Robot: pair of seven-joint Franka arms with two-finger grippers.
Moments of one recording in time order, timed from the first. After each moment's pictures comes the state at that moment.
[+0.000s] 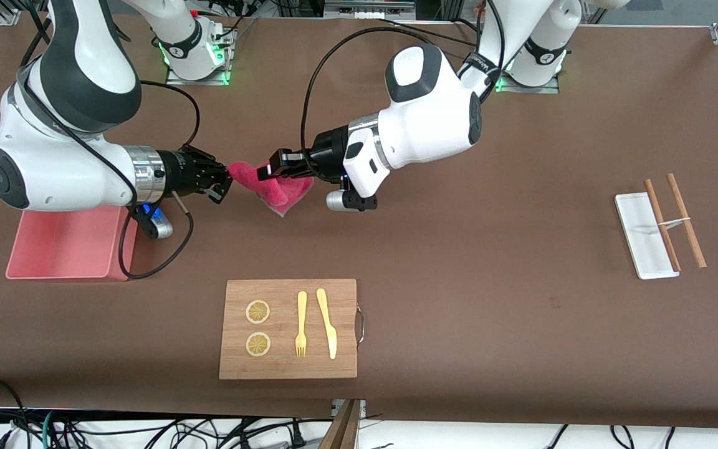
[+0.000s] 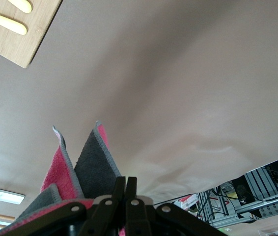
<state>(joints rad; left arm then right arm) -0.56 0.60 -0.23 -1.25 -1.10 2.45 -0.39 0.25 0.40 0.00 -1.38 0.55 1.46 1.06</state>
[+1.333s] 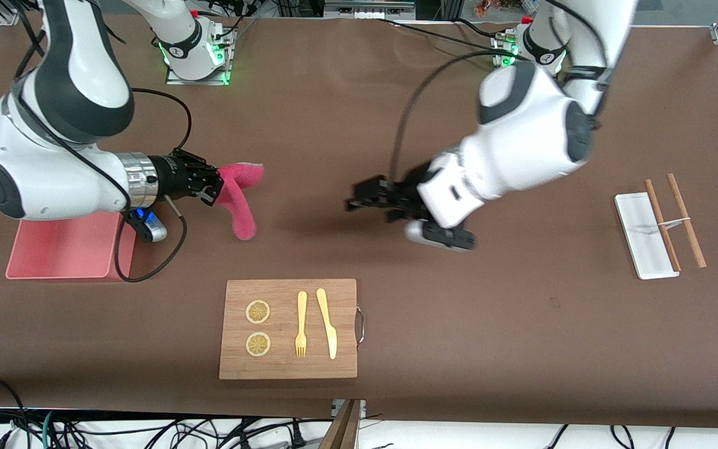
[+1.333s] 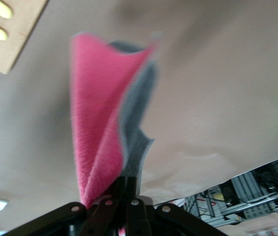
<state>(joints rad) -0.26 0.50 -0.20 -1.26 -0.57 1.95 -0.24 0.24 0.42 0.00 -1.40 0.50 1.44 1.00</state>
